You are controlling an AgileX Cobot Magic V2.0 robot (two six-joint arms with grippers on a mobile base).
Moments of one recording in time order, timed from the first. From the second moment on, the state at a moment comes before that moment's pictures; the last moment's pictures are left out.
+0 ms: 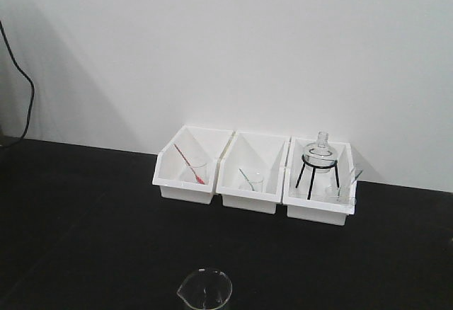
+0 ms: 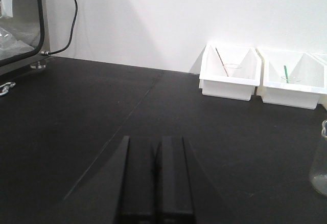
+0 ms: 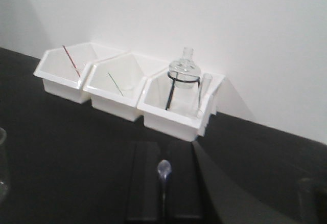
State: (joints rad) left arm -0.07 -0.01 0.03 -0.02 0.01 0.05; right arm -0.04 0.52 -0.19 -0.89 -0.33 0.73
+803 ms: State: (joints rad) left arm -0.07 -0.01 0.03 -0.02 0.01 0.05; right arm 0.30 1.21 -0.69 -1.05 -0.65 0.66
